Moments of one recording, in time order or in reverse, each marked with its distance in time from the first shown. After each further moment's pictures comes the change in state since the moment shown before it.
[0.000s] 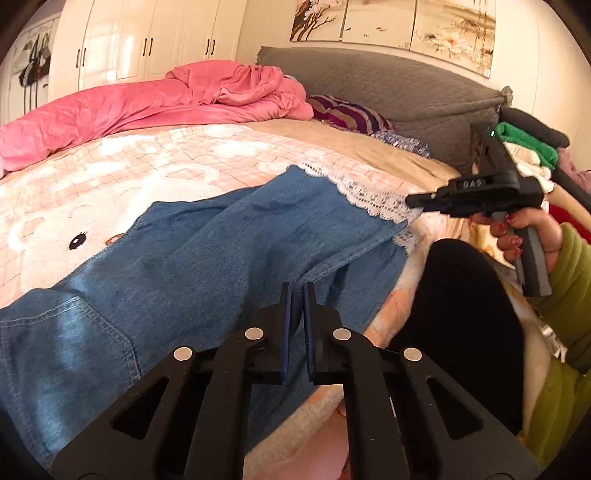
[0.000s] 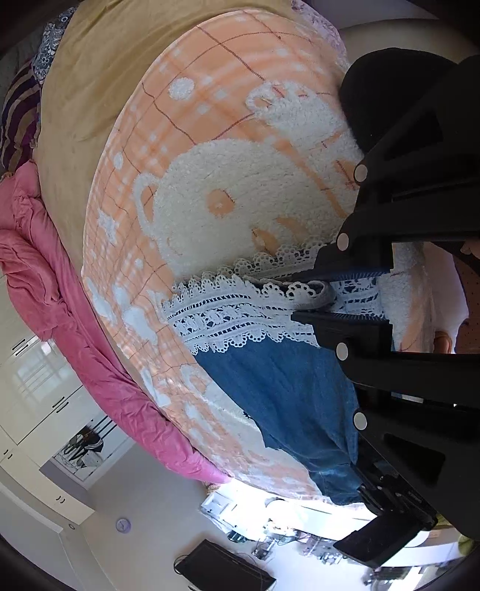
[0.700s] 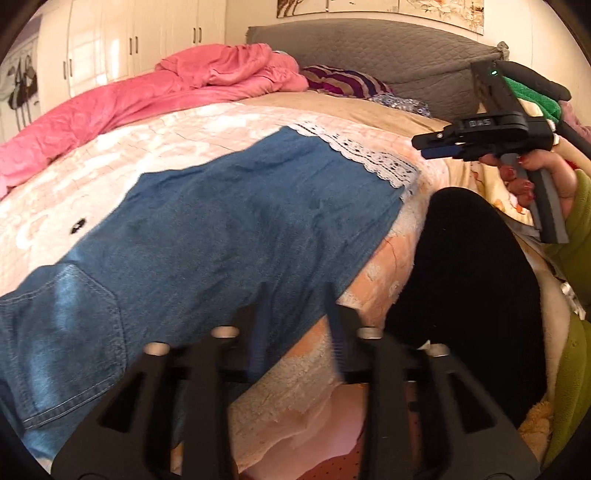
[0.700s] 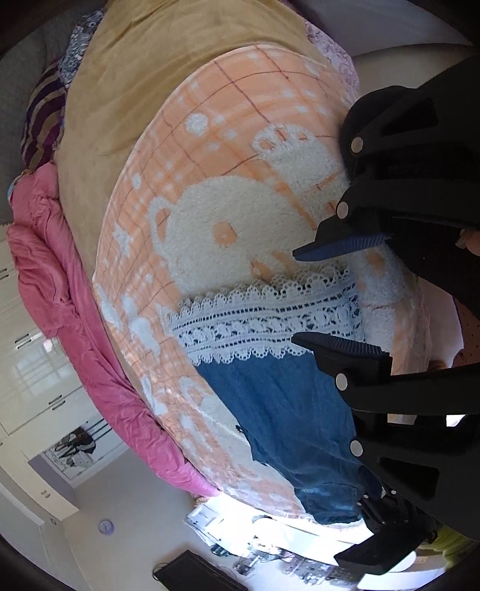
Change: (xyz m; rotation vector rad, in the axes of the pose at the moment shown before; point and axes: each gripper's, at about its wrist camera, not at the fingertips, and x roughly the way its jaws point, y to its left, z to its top) left arm 0.007 -0.029 -0.022 0.104 0.110 0.083; right arm -0.022 0.011 -0.009 -0.127 -0.048 -0.073
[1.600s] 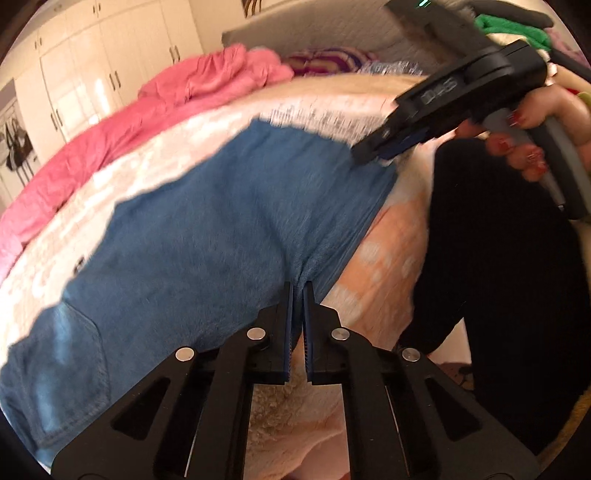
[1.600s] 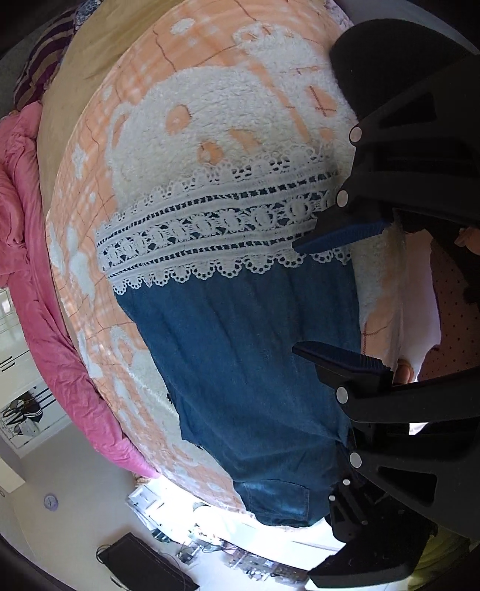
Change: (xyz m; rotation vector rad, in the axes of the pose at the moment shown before) left arm 0.034 -0.034 -0.005 0.196 0.050 0.125; right arm 0.061 0.045 -0.025 -0.101 0.165 0.063
